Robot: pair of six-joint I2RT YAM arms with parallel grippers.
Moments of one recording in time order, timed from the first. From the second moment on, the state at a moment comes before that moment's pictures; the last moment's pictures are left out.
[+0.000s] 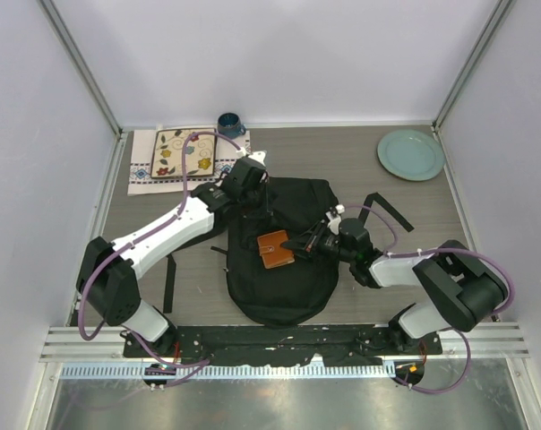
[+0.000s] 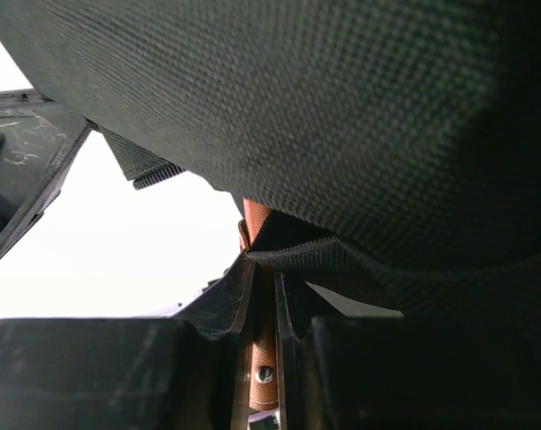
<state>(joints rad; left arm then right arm) -0.72 1.54 1.27 -0.50 -0.05 -0.58 0.60 1.46 0.35 0.77 -0.44 1.46</state>
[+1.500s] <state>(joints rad) -0.72 1.51 1.18 -0.34 0.17 -0.78 0.70 1.26 0.18 0.96 0.35 1.31</state>
